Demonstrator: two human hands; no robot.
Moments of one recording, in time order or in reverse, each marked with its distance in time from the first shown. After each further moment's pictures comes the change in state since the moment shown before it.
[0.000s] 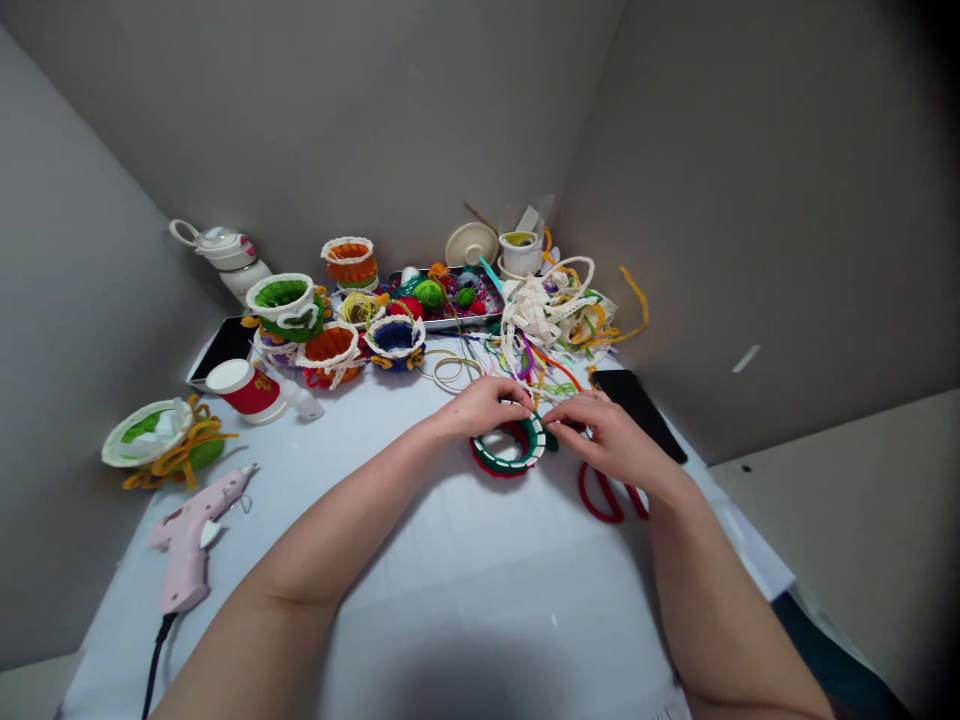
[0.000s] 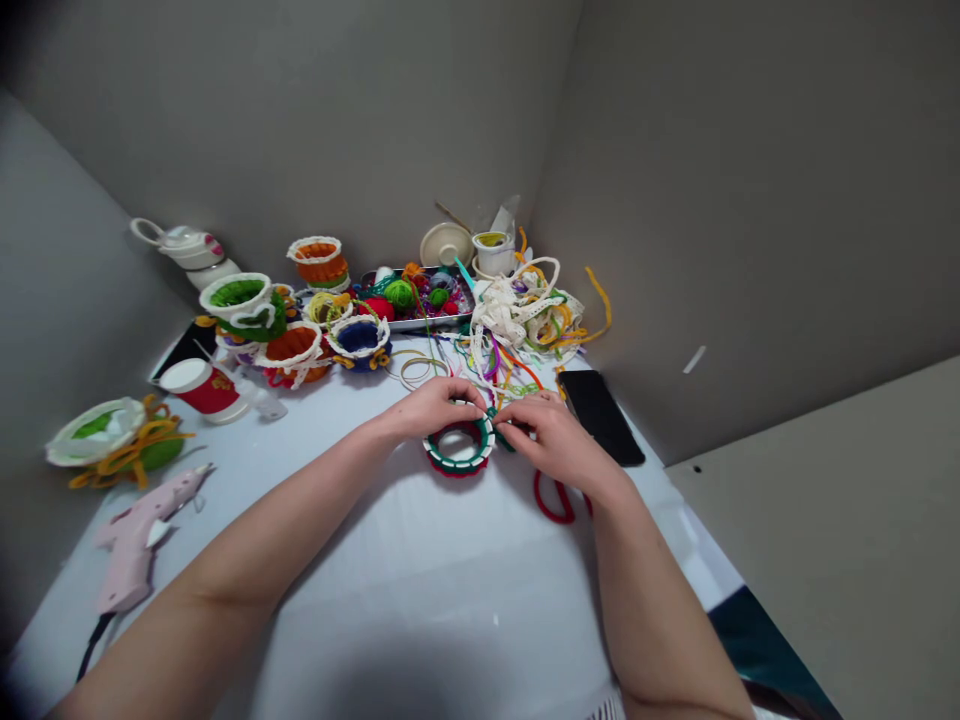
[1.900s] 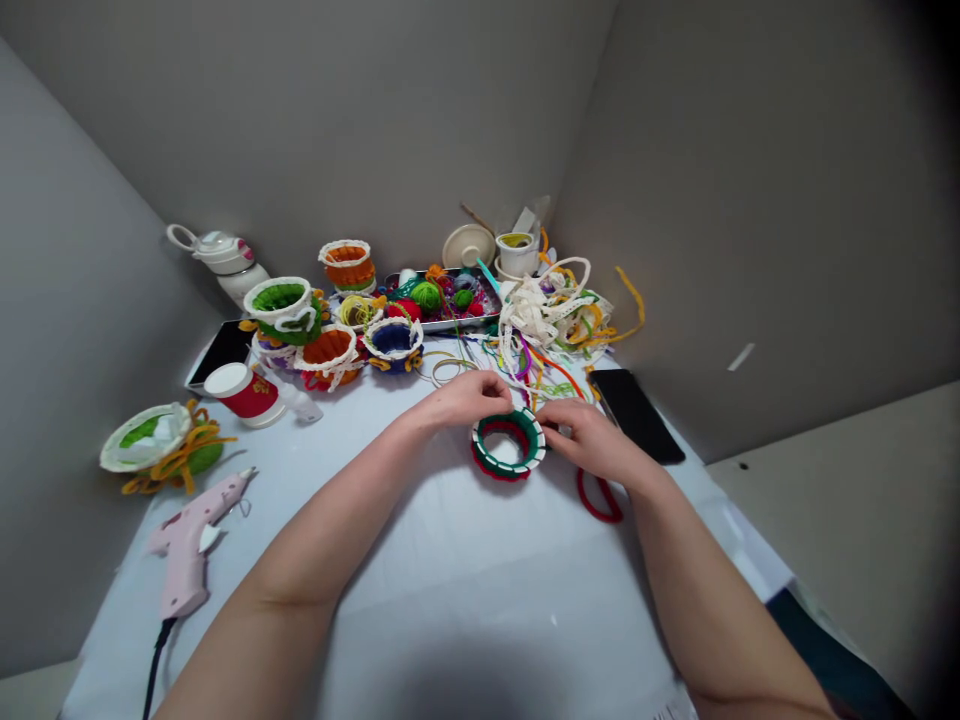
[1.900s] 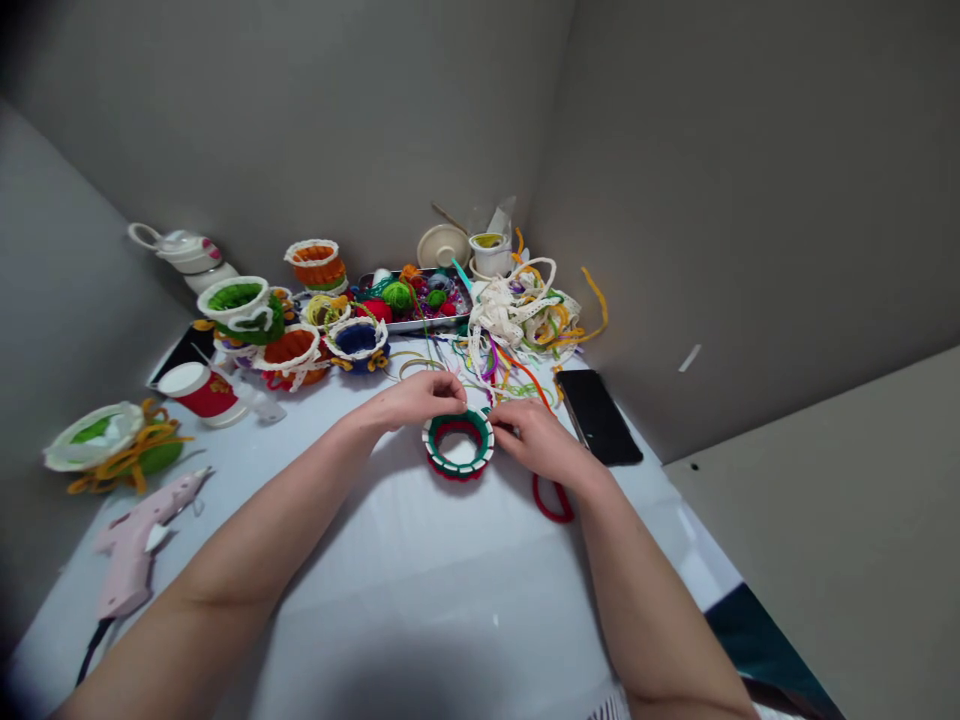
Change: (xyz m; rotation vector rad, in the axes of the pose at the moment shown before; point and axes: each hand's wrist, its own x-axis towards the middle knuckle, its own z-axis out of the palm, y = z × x) left_hand -0.006 0.008 -0.017 0.052 -0.015 -0.127; right_hand 0.009 0.007 0.017 0.044 -0.062 -0.022
